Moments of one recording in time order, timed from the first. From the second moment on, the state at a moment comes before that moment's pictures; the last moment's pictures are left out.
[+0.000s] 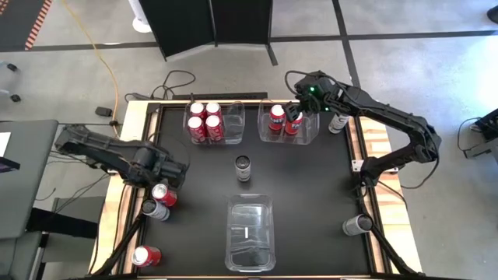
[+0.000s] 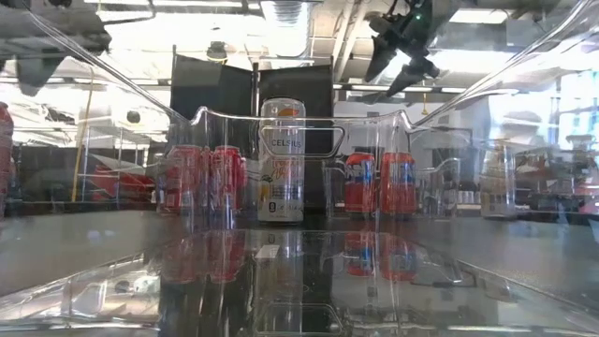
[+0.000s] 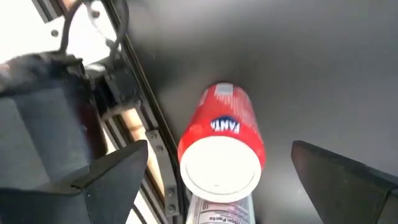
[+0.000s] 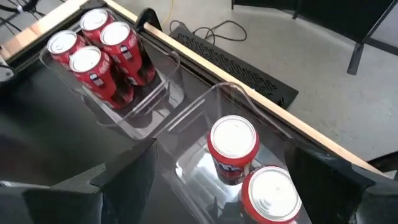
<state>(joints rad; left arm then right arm) -0.26 1.15 1.07 -1.55 0.01 -1.50 -0.51 1.35 1.33 -0.69 0.15 0.31</state>
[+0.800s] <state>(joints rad) -0.34 1.14 0.83 -1.16 0.01 -1.59 -0.51 1.35 1.33 -0.67 0.13 0.31</state>
